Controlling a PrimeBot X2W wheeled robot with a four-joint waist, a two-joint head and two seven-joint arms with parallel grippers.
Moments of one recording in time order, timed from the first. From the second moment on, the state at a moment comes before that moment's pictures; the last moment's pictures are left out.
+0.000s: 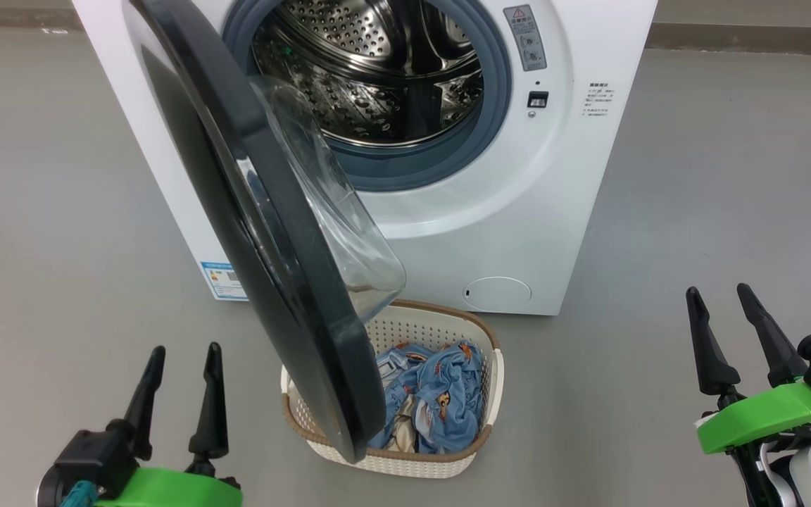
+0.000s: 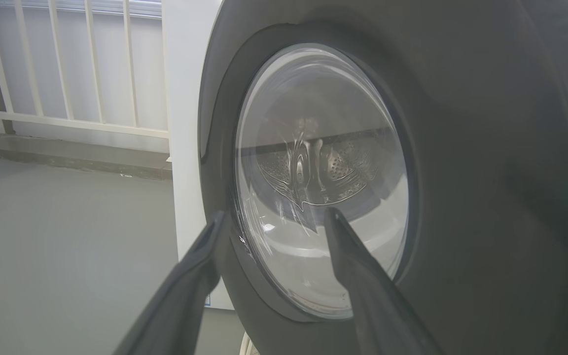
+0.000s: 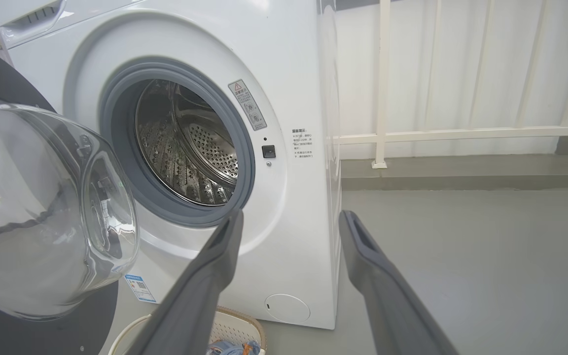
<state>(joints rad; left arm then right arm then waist) -0.11 0.07 -0.07 0.25 -0.30 -0.13 -0.26 -0.15 -0.24 0.07 0.31 0.42 0.12 -0.25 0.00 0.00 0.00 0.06</state>
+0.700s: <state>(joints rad) -0.12 0.07 -0.10 0.07 -0.31 -0.13 -0.26 -0.15 -0.23 0.06 0.32 0.42 0.12 -0.25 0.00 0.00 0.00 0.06</state>
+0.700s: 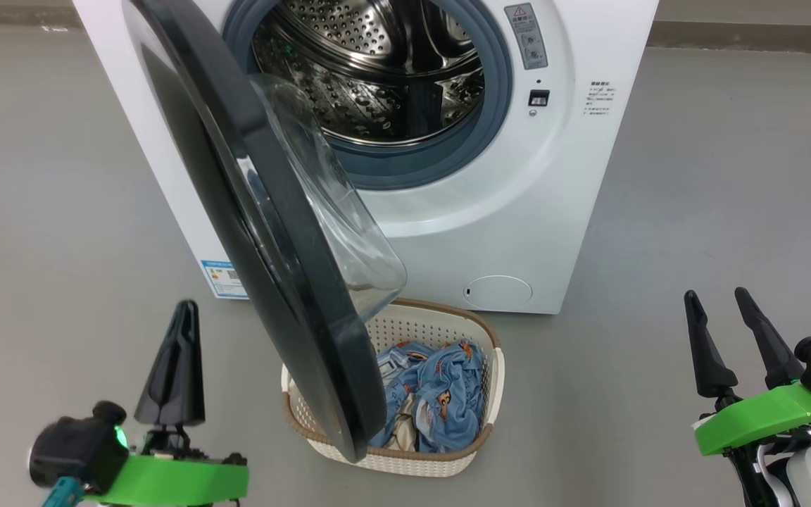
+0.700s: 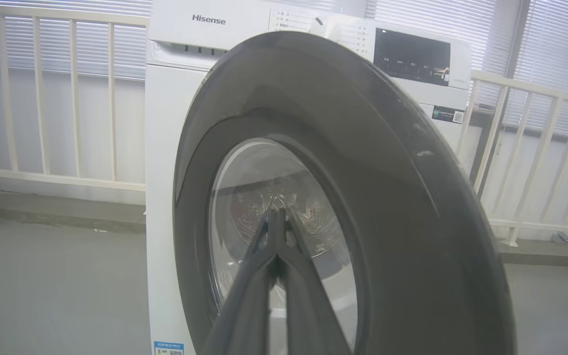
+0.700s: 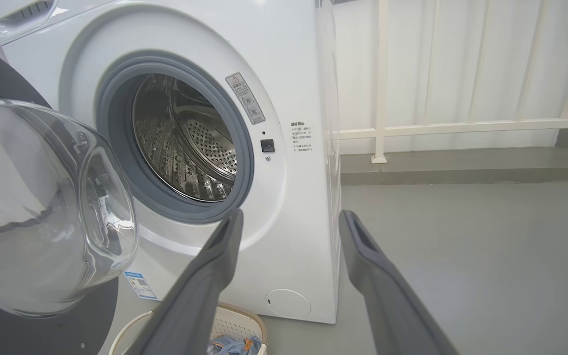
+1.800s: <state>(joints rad) -0.12 0.07 -0.51 -0.10 -0.36 -0.13 -0.18 -0.15 -0.21 0.08 0.32 0.42 0.13 -0.25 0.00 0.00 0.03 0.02</state>
